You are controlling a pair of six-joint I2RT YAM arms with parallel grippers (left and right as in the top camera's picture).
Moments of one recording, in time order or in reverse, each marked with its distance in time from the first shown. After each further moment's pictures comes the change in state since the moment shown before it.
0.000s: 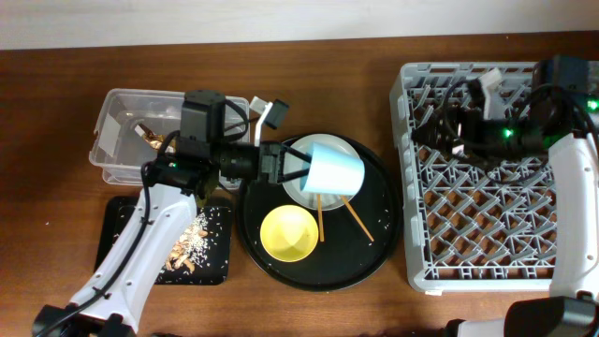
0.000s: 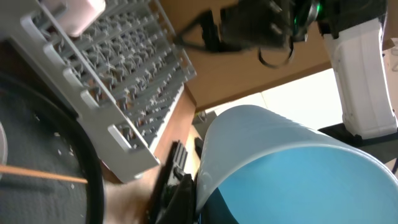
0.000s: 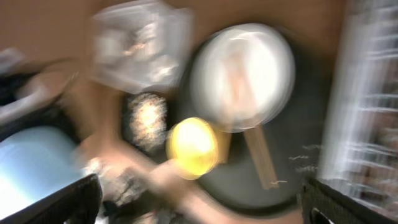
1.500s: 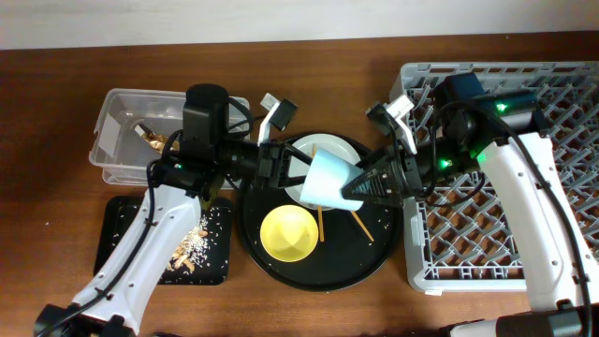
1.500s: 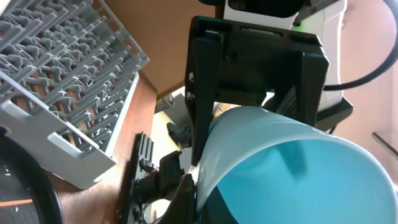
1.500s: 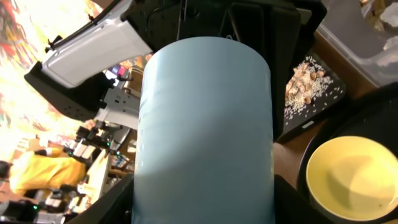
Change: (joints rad) left arm -0.038 0.000 0.000 0.156 0.189 -0.079; right arm 0.385 0.000 -0.005 -0.175 -0.390 -0.550
